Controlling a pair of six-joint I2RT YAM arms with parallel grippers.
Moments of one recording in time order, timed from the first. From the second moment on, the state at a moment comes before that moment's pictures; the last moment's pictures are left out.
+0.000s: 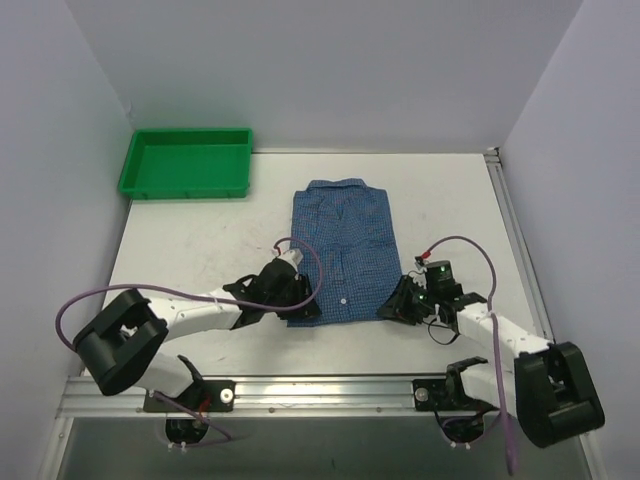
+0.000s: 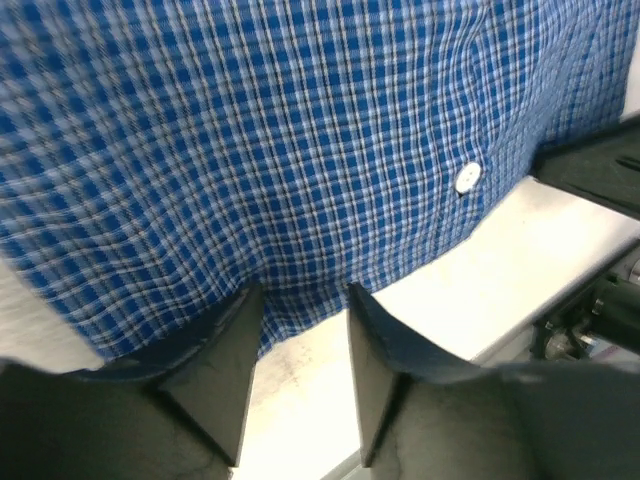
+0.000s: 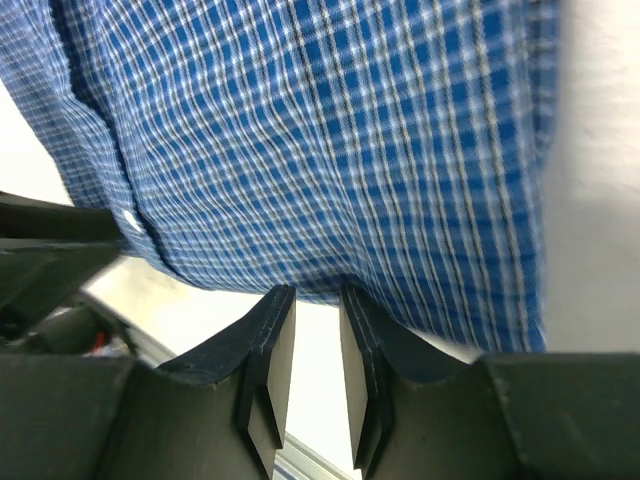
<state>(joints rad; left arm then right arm) -0.85 1.44 0.58 0.06 0.10 -0.88 0.28 1.15 0.29 -0.10 -0.45 0.71</state>
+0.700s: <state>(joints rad) -0.59 1.99 1.49 -0.23 -0.12 -0.37 0.54 1.11 0.61 -0.45 -0.15 0.64</state>
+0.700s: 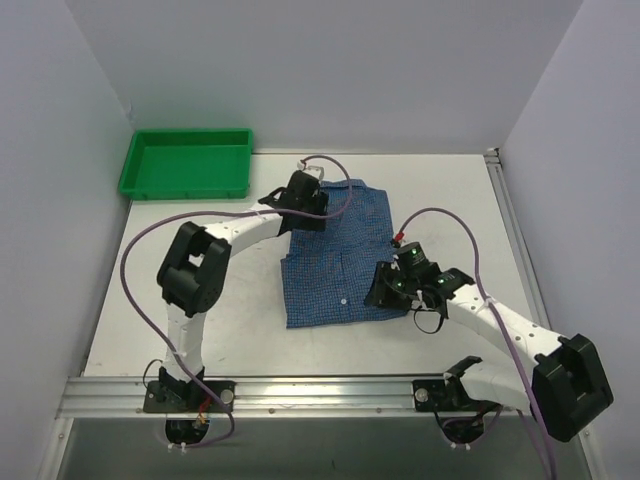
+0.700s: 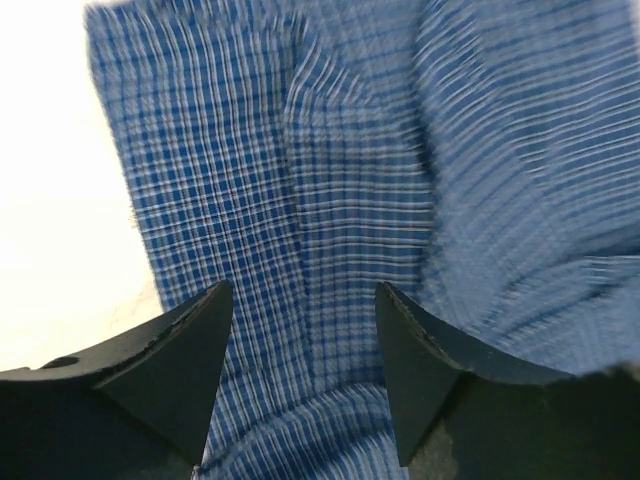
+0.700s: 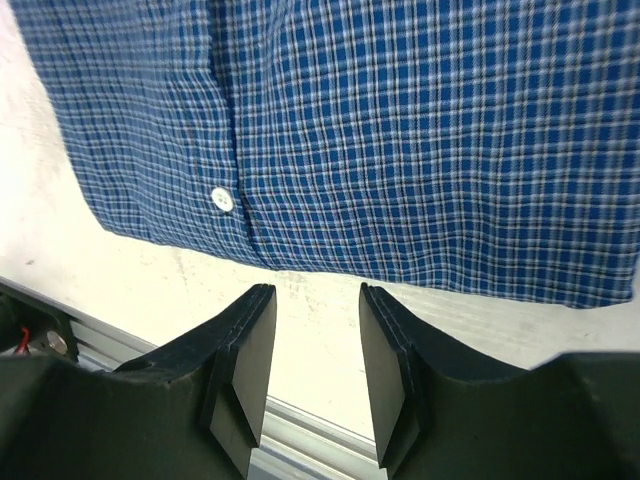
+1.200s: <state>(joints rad) -0.52 1.99 1.27 -0.17 -0.13 -0.56 0.49 1.46 0.69 -0.39 -0.12 0.57</state>
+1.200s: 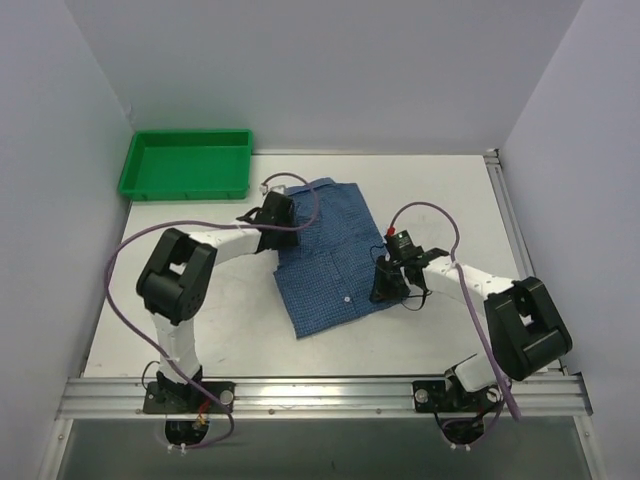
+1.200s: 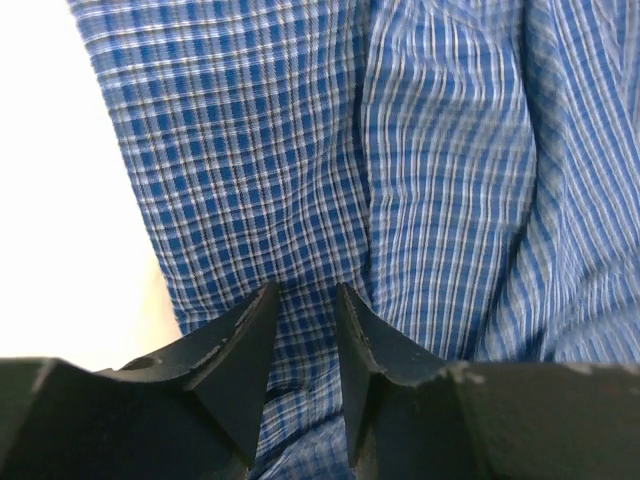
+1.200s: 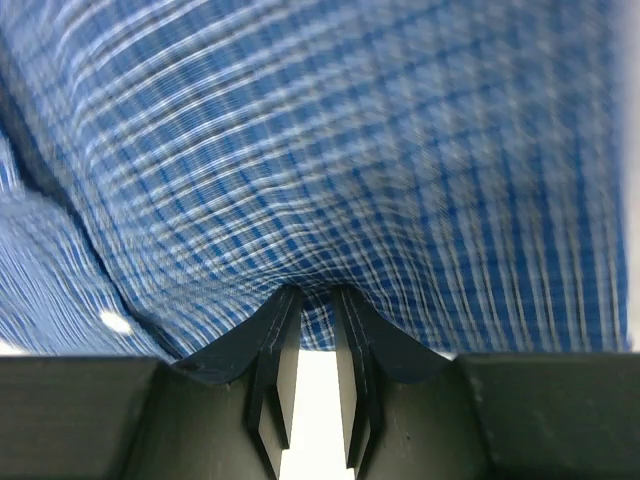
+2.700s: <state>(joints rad) -0.90 1.45 0.67 -0.27 0.00 -0.96 0.50 1.35 0.67 -0.42 -0.09 0.50</state>
